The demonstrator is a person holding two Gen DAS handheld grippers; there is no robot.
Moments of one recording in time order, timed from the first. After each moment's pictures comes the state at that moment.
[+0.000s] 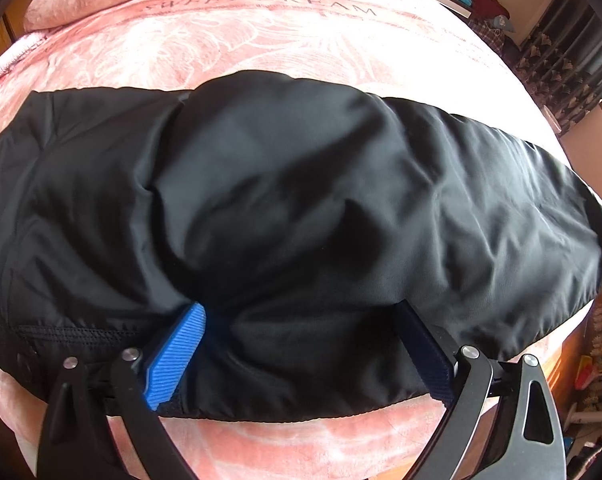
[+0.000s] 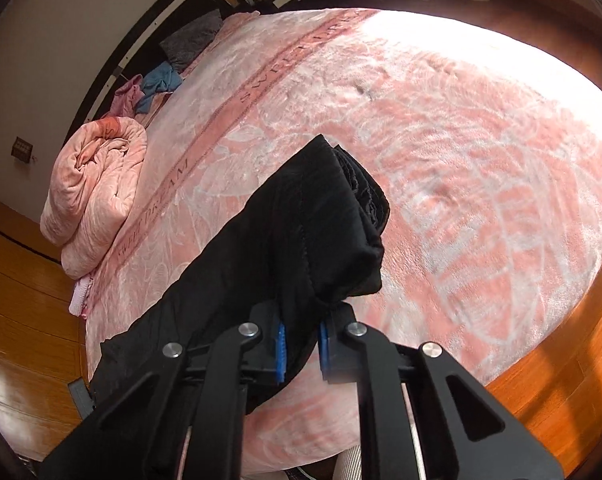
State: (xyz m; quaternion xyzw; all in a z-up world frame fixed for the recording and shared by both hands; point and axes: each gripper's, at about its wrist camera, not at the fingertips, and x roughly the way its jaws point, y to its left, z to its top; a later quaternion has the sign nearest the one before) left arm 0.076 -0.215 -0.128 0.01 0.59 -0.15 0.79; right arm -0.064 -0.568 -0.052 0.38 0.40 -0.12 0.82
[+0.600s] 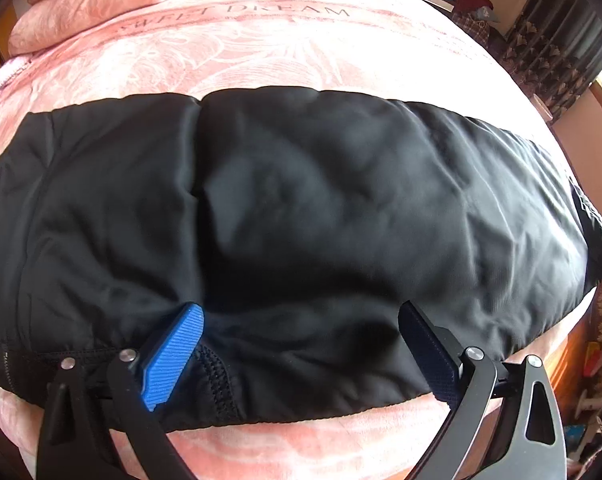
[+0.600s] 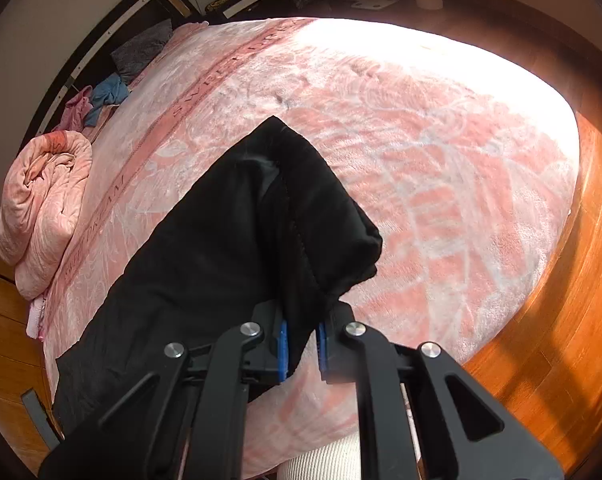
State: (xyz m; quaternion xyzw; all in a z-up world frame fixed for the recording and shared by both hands) left arm 0.077 -0.239 -0.126 0.03 0.58 -0.16 0.80; right arm -0.081 -0.593 -0.078 0.35 0.42 -0.22 0.81
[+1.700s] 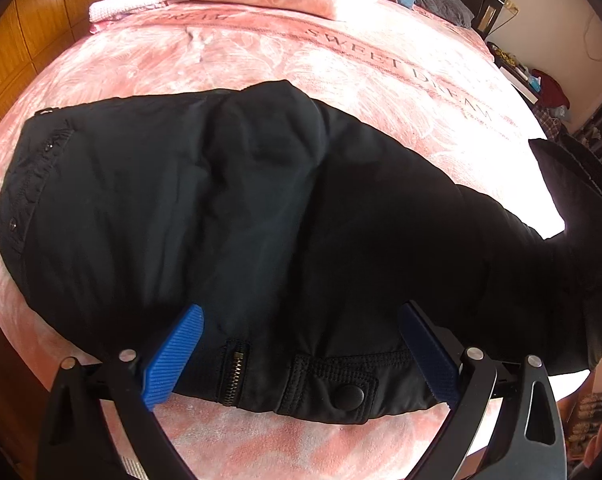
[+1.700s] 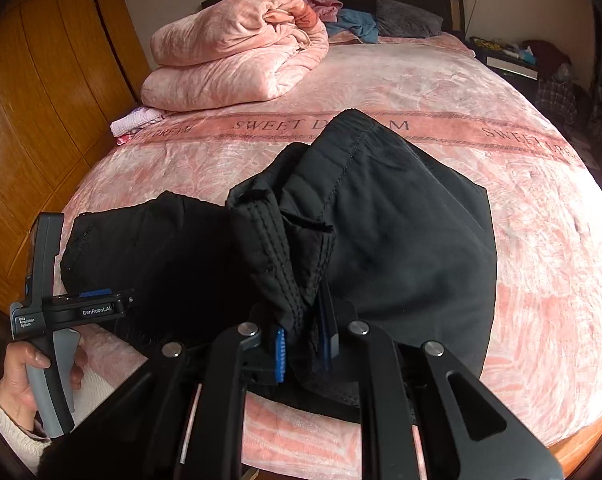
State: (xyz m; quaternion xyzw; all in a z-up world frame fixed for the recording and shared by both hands) left arm 0.102 -0.041 -0.098 -0.08 0.55 -0.04 0.83; right arm 0.023 -0.292 -0.012 0.06 0.44 0.08 0.89
